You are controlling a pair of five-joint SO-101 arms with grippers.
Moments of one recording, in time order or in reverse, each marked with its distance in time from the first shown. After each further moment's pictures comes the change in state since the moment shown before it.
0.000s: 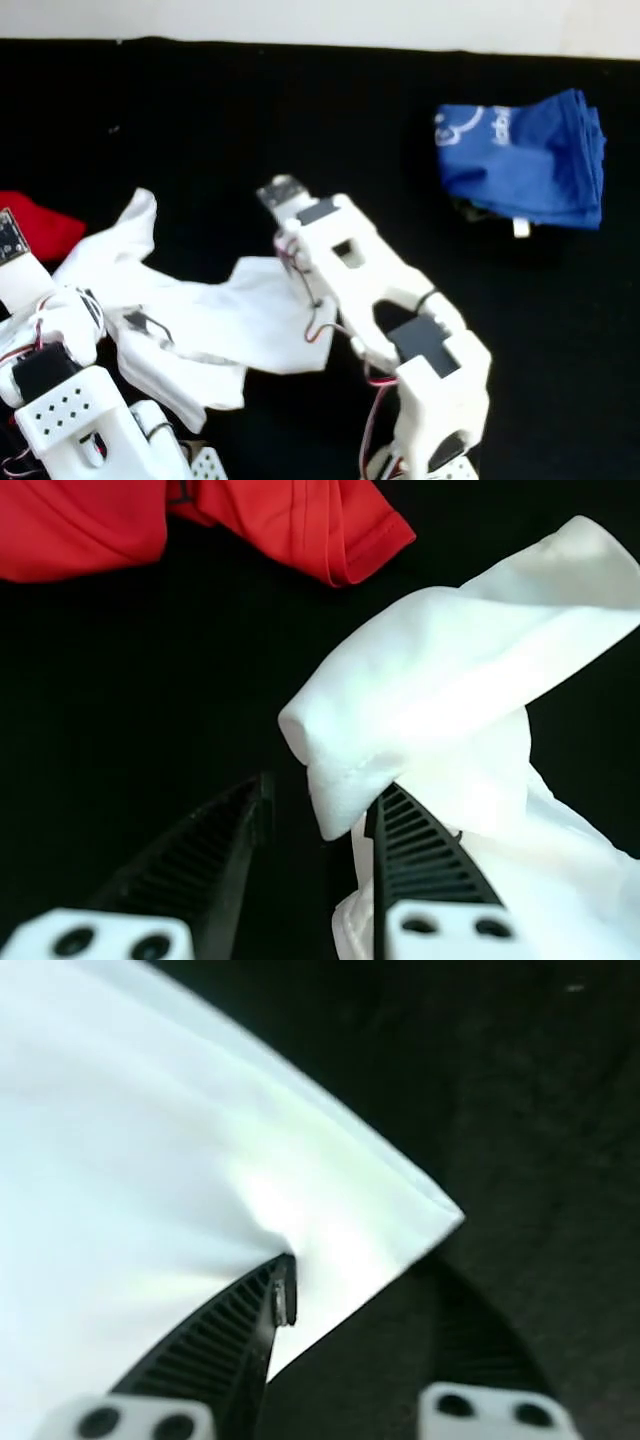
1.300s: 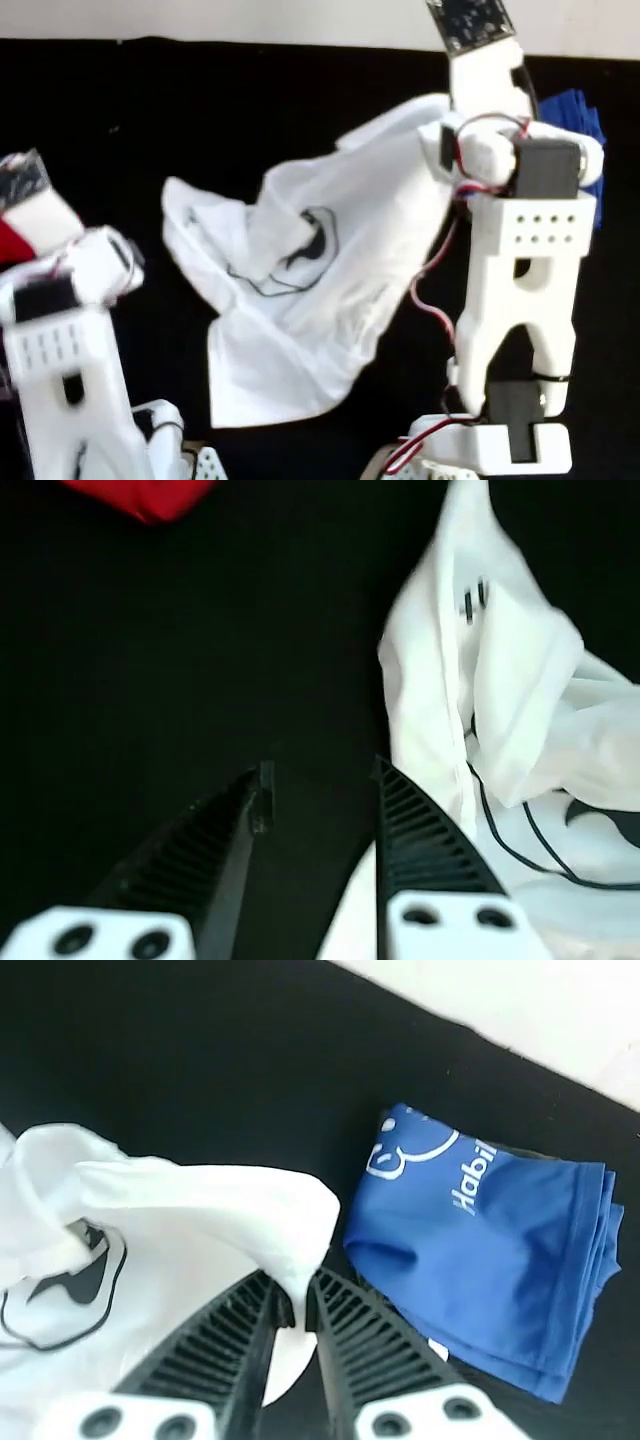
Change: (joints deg) left arm 19.3 25.3 -28.2 15.7 20.0; right arm 29.2 -25.9 -42.2 23.2 17.7
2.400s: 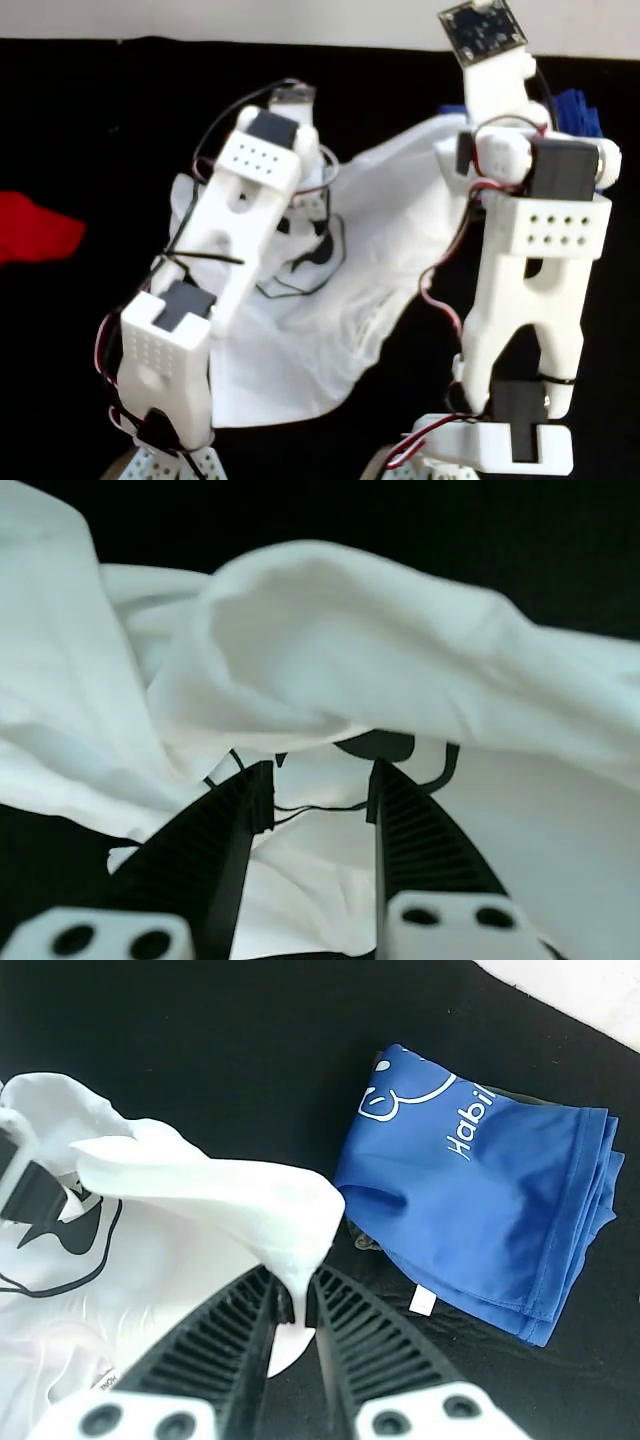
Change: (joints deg) left arm 39.2 68.1 -63.6 16.8 22.1; right arm 3.2 0.0 -0.1 4.6 2.5
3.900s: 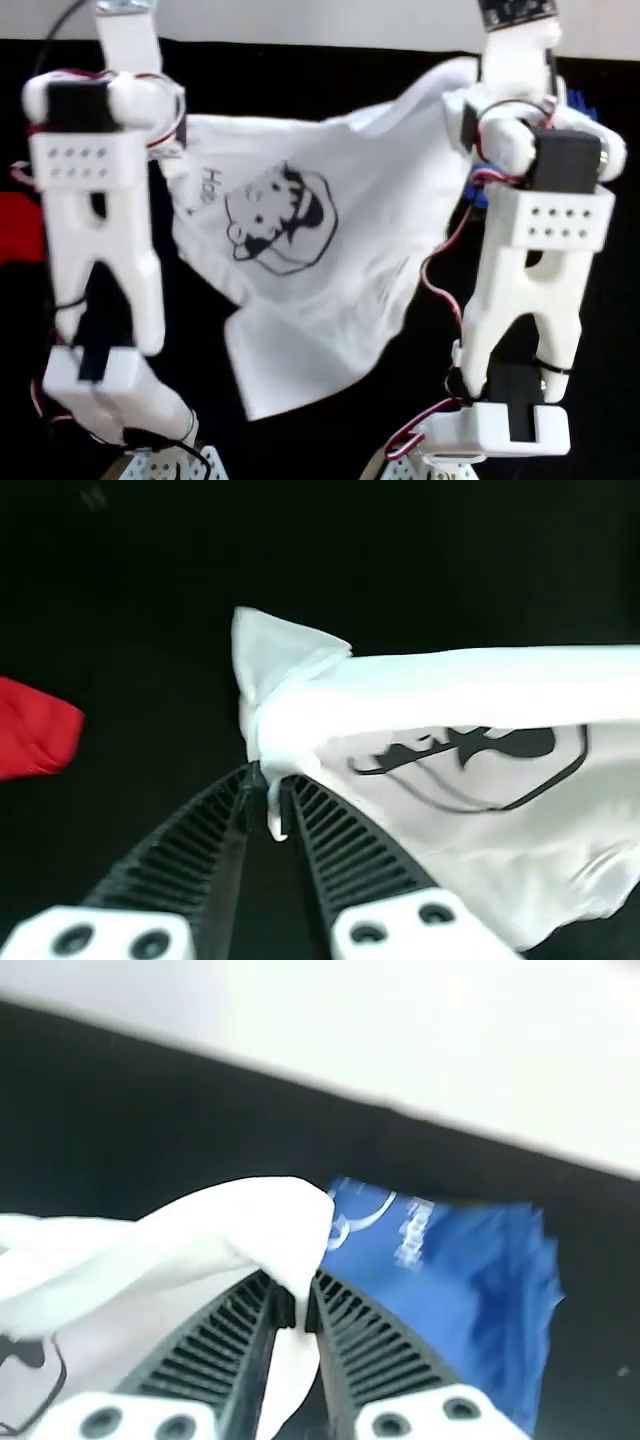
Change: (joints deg) left arm -23.8 -21.5 -18.7 12.4 -19.9; right arm 1.1 4.0 -12.0 -10.3 -7.0
